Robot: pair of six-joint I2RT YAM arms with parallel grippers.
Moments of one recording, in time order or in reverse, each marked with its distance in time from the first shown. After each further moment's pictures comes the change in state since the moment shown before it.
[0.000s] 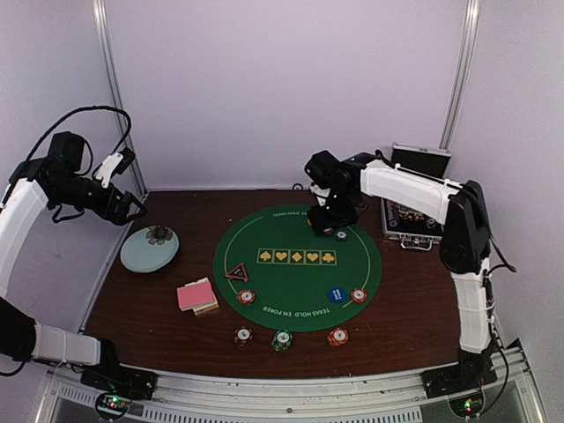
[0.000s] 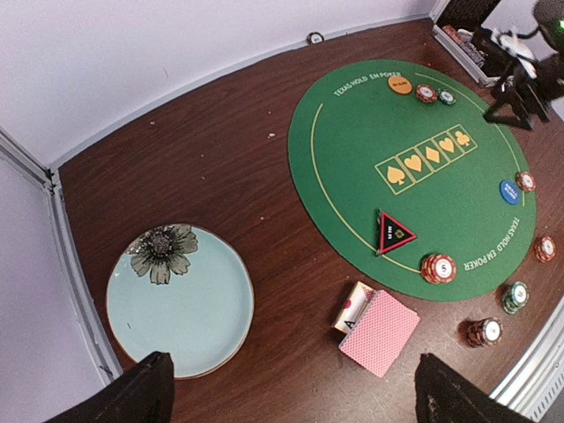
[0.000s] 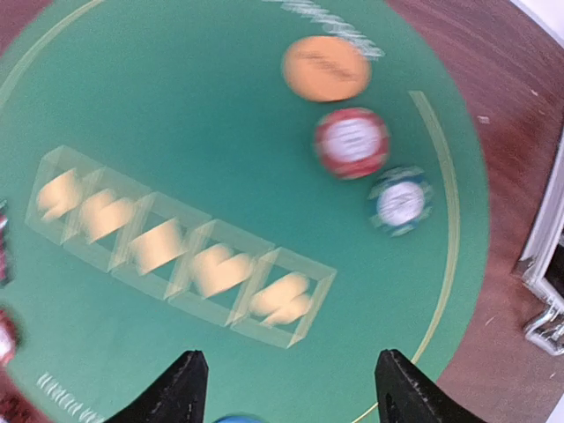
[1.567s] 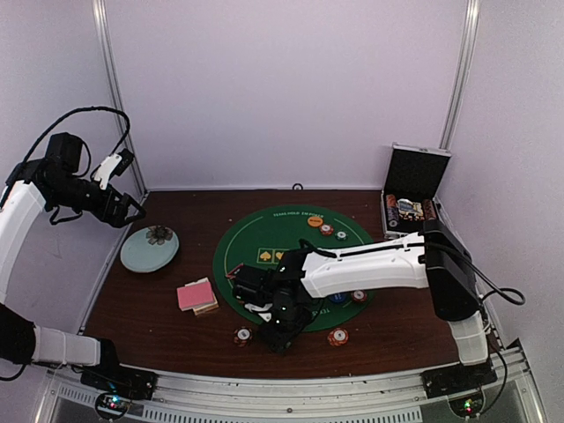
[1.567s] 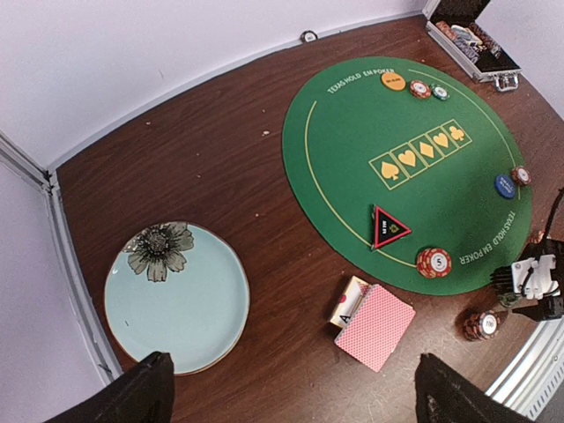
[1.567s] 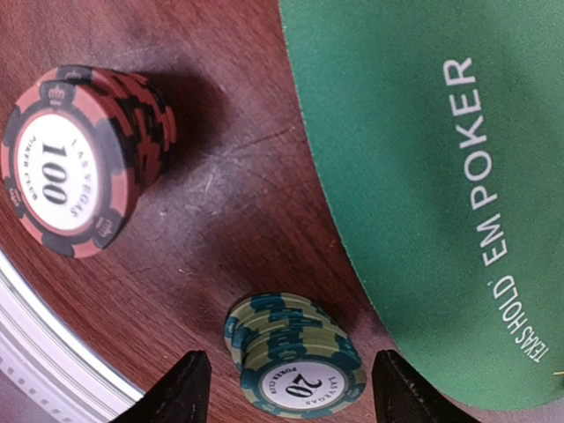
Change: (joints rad) left arm 0.000 -0.025 -0.004 -0.023 0.007 0.016; right arm 0.596 -0.026 -0.317 0.049 -0.167 0.091
